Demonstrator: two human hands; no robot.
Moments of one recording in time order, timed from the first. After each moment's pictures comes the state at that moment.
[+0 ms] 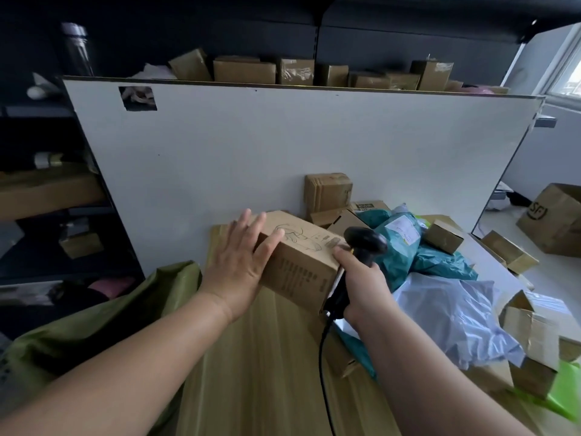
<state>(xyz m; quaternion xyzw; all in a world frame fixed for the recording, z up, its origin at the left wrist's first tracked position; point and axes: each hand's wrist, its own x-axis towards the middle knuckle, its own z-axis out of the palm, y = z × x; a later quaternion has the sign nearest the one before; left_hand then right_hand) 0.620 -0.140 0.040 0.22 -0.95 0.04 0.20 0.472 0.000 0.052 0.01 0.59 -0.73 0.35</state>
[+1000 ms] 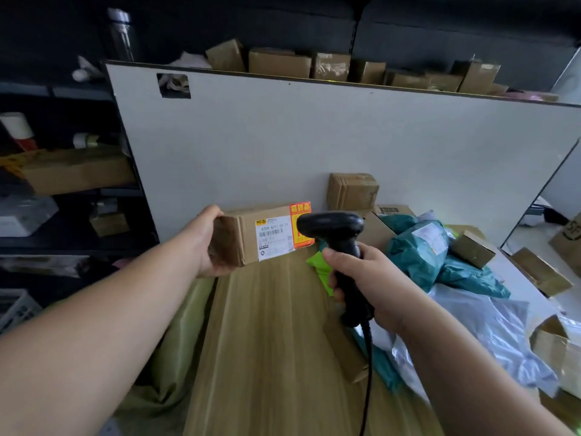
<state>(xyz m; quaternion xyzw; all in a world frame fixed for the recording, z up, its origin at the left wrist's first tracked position) 0.643 -0.212 0.072 0.54 -0.35 -0.73 0.23 0.486 0.002 0.086 -0.31 0.63 -0.56 0.44</state>
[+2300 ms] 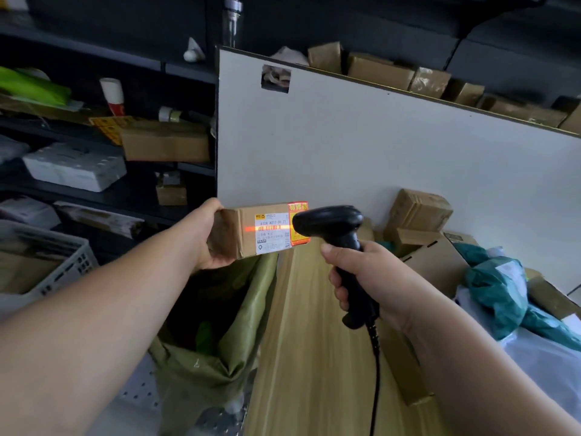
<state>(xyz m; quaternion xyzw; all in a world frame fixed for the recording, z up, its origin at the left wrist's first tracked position) 0.801 -0.288 0.048 0.58 -0.27 -0.72 0.27 0.622 -0.086 0.115 -0.37 0.66 -0.43 0.49</state>
